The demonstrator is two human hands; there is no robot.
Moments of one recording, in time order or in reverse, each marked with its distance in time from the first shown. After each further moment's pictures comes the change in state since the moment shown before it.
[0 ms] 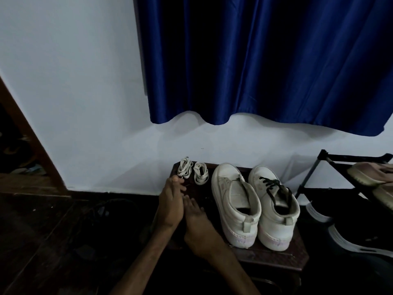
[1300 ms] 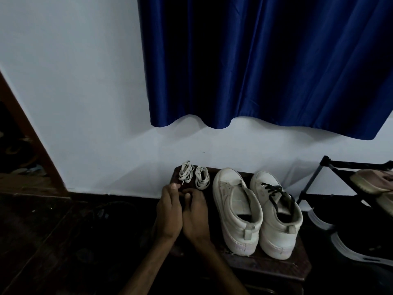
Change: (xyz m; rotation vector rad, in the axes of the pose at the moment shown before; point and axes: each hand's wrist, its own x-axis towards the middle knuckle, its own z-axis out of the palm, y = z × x) left_hand -0.013 -0.002 -0.006 0.089 0.079 0.020; right_hand 0.042 -0.001 0.016 0.580 0.643 0.151
